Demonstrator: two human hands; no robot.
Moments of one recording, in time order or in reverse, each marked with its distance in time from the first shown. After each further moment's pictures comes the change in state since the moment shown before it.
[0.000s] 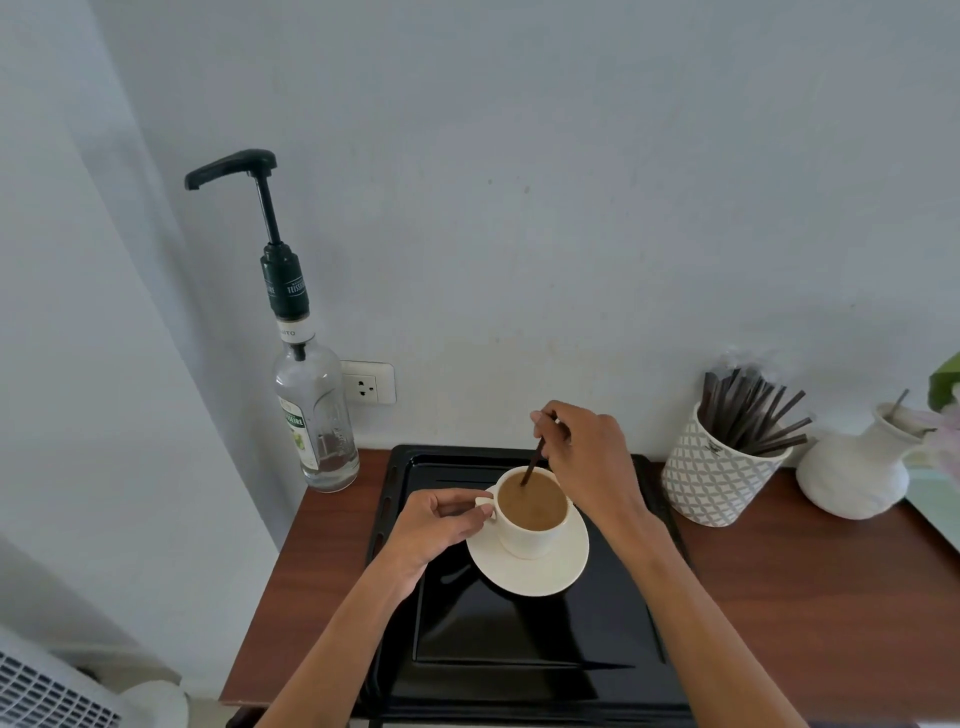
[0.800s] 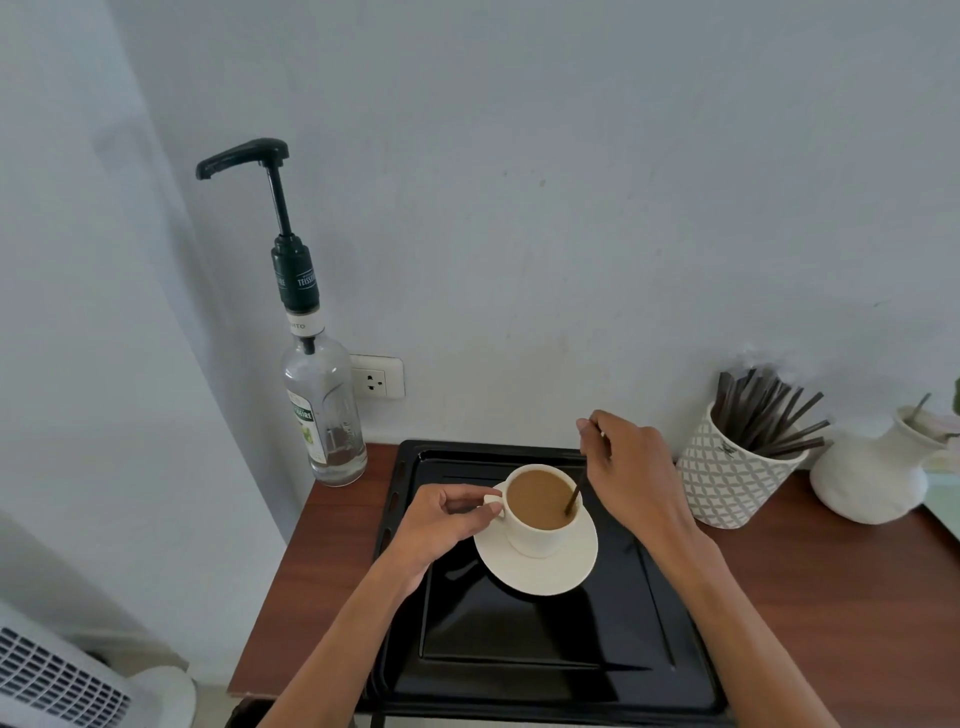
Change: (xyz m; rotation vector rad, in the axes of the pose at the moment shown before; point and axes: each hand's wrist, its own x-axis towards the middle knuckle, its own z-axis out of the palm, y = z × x) left_hand 0.002 -0.002 -0.003 0.091 -0.011 0.029; right_hand -0.011 0.024 -0.016 -0.096 0.017 0.022
